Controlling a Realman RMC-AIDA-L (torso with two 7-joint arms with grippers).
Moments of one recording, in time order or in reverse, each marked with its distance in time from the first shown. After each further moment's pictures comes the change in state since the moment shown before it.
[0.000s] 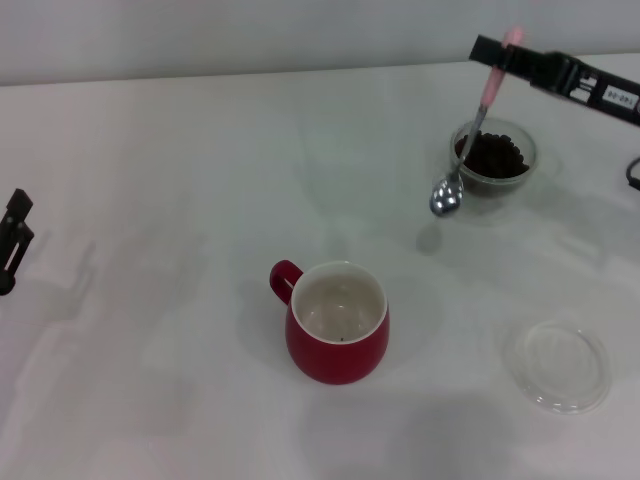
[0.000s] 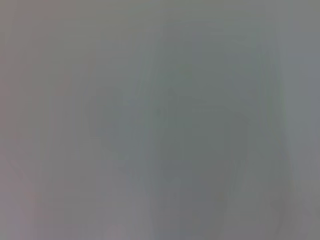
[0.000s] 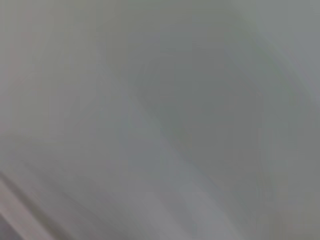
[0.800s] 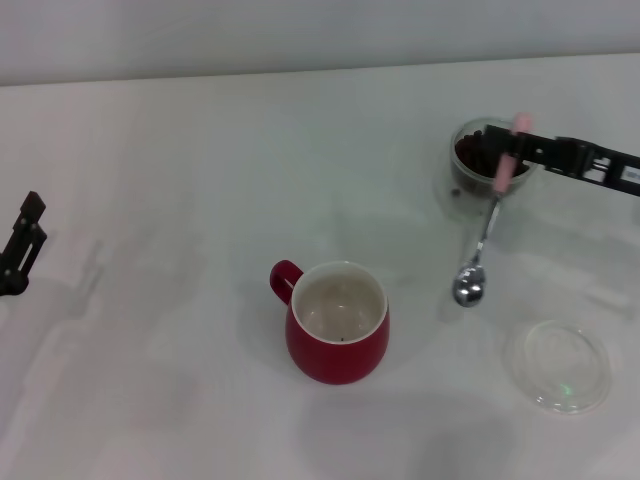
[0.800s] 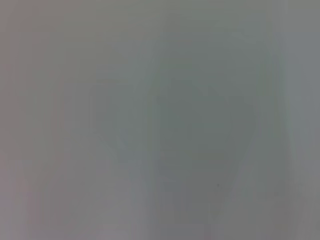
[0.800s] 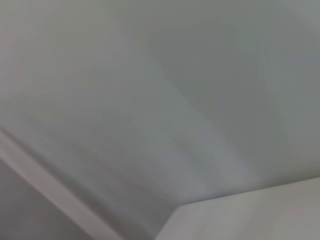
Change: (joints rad) left arm -0.011 -0.005 -0.001 -0.021 0.000 0.043 0.001; right arm -0.081 -0.008 -0.011 0.000 -0.105 0.120 0.024
